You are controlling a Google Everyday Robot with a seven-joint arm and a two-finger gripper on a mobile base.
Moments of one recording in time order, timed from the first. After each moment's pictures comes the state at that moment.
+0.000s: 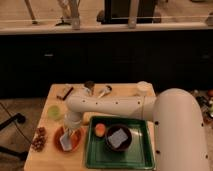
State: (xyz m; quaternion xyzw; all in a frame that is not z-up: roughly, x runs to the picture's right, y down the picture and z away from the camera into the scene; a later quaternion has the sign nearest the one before) arm -0.200 0.235 0.778 -0.28 -0.36 -0.39 0.80
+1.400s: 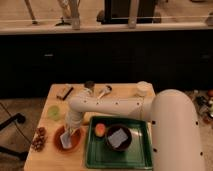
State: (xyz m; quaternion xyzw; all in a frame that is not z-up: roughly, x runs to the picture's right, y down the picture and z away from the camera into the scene) arm -0.210 0.232 0.799 -0.28 -0.37 -0.37 0.81
